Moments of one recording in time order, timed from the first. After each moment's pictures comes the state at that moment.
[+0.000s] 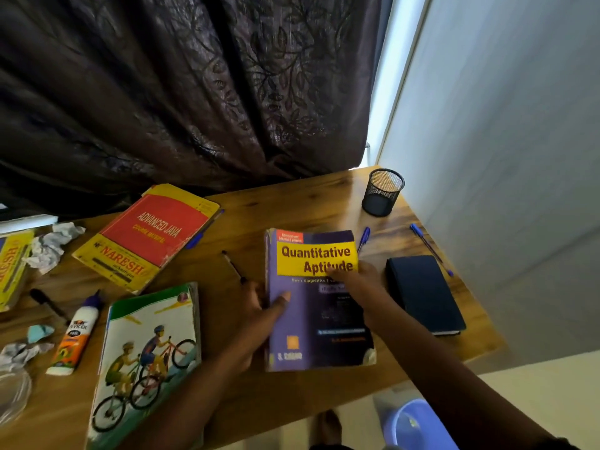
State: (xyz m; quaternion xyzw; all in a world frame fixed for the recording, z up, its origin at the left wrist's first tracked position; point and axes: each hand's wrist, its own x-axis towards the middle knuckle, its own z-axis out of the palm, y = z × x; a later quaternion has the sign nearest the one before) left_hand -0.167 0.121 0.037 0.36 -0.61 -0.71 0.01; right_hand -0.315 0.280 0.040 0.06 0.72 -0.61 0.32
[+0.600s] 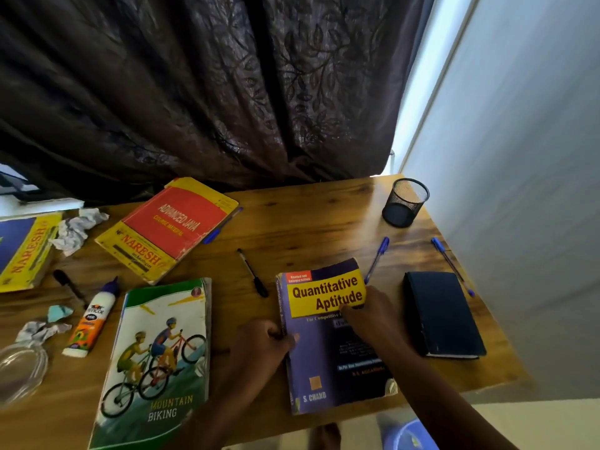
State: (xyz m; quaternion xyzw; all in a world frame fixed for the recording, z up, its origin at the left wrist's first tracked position) left_hand -0.139 0.127 0.005 0.37 -0.83 -0.41 -0.03; right_hand -0.304 0.288 0.000 -0.08 0.91 -0.31 0.26
